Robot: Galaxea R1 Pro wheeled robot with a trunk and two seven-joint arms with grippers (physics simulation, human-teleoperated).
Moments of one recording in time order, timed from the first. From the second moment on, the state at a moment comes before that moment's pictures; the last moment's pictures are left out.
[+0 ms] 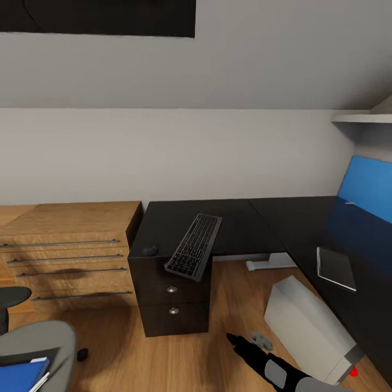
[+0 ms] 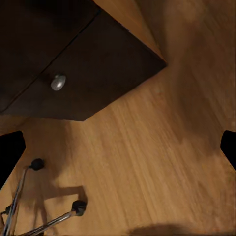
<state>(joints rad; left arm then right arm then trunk) -0.03 -0.08 -0.34 -0.63 0.27 -0.30 0.45 -0.62 0.02 0.52 -0.03 -1.12 0.00 0.35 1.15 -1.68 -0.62</state>
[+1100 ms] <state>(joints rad) -0.03 -0.08 -0.34 -0.62 0.28 -0.30 0.44 -0.49 0.03 0.53 0.02 -0.71 -0.33 0.08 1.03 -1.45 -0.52</state>
